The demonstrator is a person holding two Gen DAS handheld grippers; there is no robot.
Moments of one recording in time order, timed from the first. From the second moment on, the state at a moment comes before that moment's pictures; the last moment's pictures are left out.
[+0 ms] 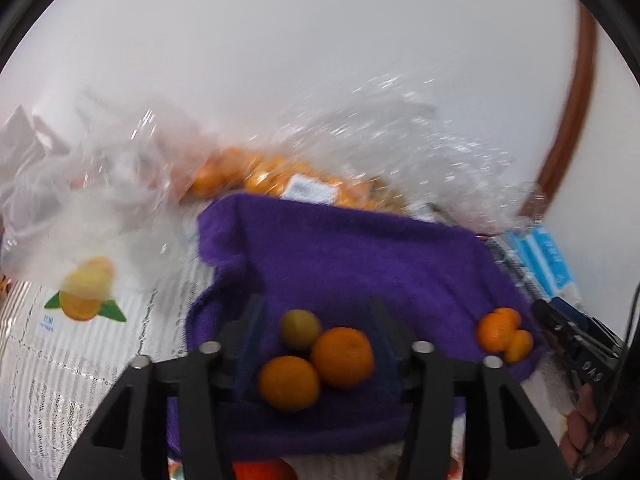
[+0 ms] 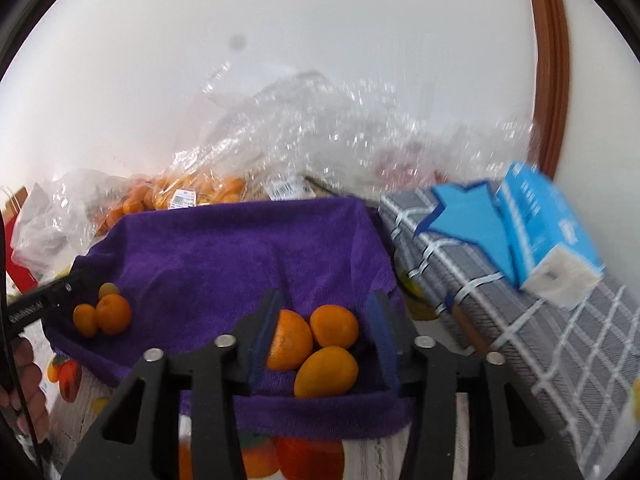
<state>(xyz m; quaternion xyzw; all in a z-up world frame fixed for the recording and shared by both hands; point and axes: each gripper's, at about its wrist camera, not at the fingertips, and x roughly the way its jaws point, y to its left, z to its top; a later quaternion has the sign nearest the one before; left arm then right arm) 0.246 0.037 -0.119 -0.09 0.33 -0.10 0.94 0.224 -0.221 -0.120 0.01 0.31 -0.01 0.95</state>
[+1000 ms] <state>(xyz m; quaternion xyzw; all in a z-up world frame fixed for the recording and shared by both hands) 0.125 0.062 -0.156 -0.11 0.37 -0.10 0.92 0.104 -0.212 -0.150 0.03 0.38 0.00 0.93</state>
